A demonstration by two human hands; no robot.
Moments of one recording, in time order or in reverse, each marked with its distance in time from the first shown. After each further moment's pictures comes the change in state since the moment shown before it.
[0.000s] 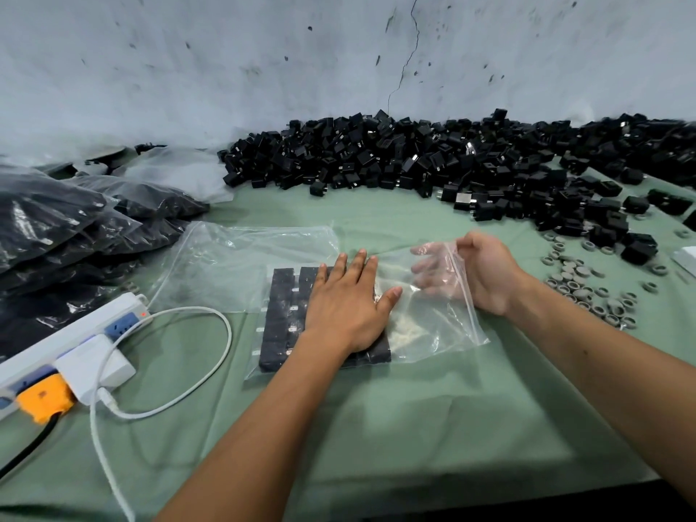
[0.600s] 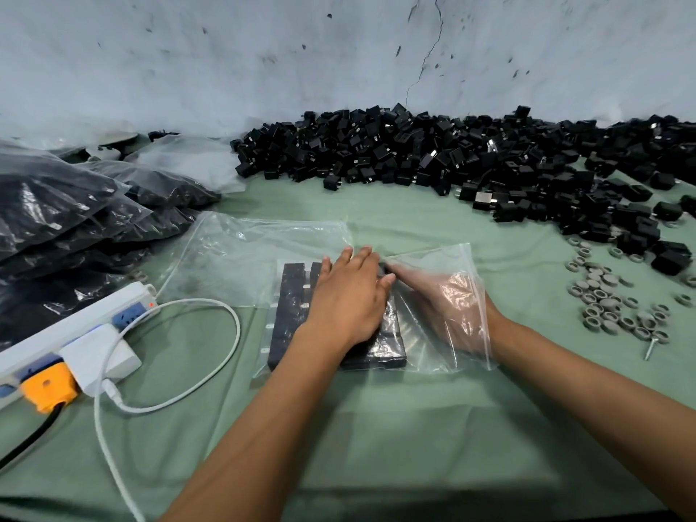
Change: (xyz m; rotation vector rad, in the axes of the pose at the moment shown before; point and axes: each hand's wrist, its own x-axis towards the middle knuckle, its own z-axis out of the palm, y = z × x) left_hand 0.002 -0.012 -0.011 -0.119 0.043 -0.031; right_hand -0.004 0.050 0.038 -0.985 -0.061 -0.575
